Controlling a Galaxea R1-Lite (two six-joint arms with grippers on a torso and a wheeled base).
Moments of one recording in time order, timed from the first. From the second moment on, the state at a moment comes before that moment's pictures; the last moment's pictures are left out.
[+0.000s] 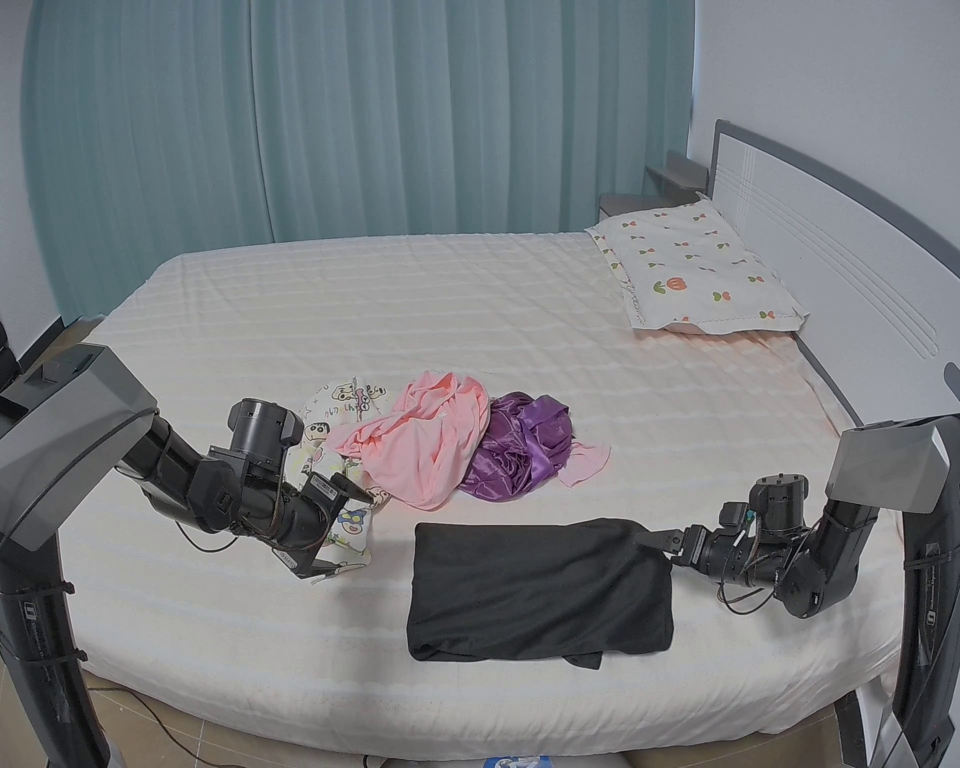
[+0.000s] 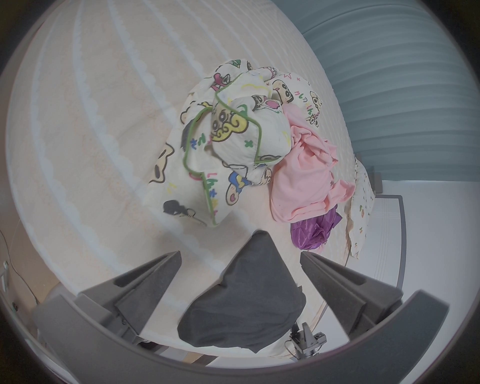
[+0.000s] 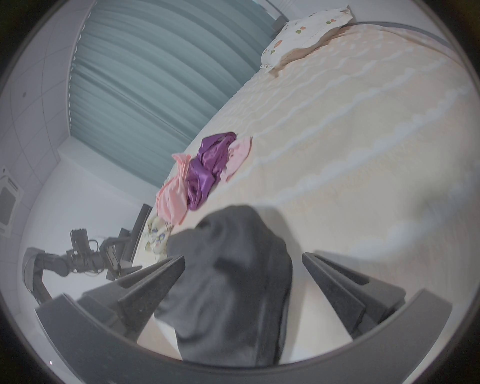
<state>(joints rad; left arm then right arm) -0.22 2.17 -1.06 -0.22 -0.25 -1.20 0.14 2.40 -0.64 -1.18 0.48 0.57</state>
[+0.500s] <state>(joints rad) -0.22 2.17 -1.06 -0.22 -0.25 -1.20 0.16 2.40 -0.54 -1.22 0.54 0.49</state>
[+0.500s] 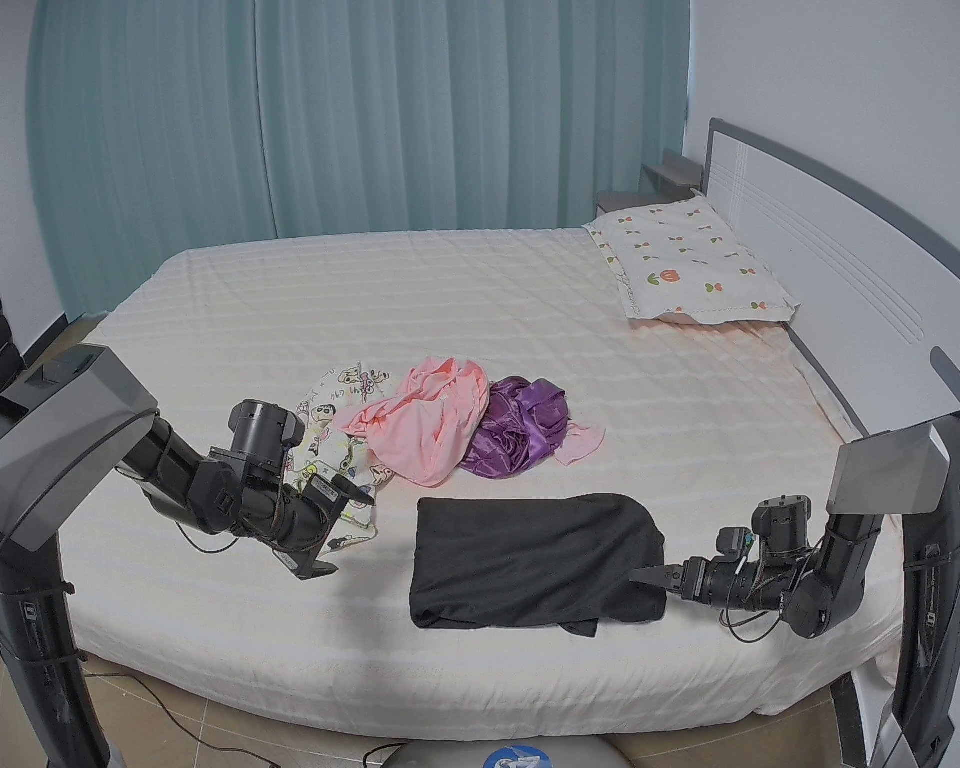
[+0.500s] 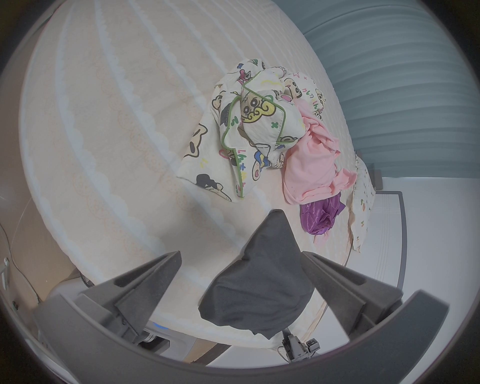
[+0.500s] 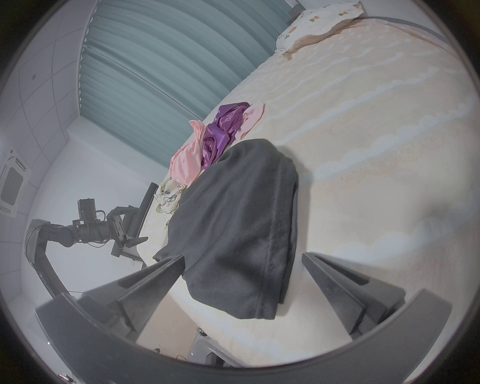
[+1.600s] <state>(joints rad) -0.22 2.17 -1.06 -0.22 -0.25 -1.20 0.12 2.38 -0.40 -1.21 0.54 0.21</state>
